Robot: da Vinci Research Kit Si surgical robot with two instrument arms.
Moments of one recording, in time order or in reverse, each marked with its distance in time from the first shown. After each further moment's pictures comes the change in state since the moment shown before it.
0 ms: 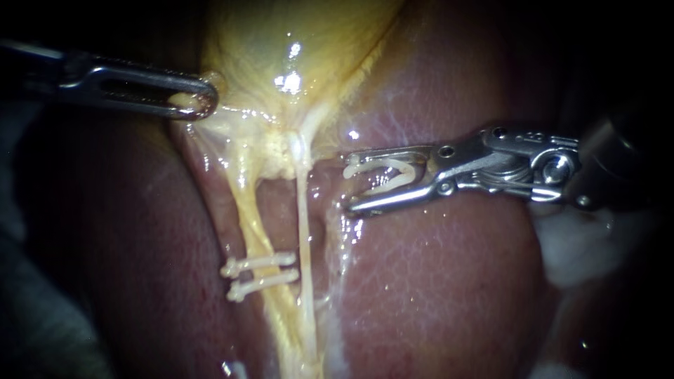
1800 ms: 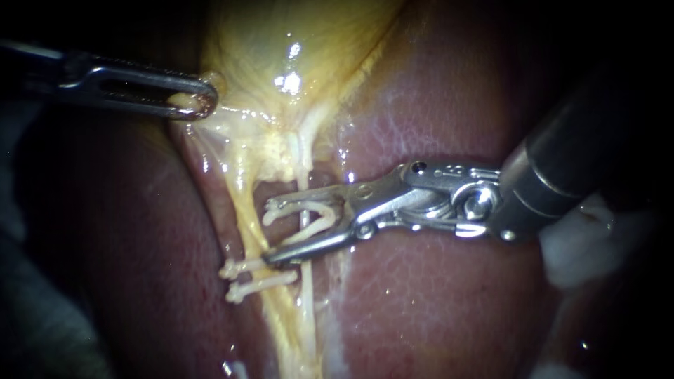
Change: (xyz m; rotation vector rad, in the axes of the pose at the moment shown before) right arm -0.001 -0.003 0.010 0.121 -0.041 -0.027; left arm 0.000 0.000 0.000 -0.001 0.000 0.001
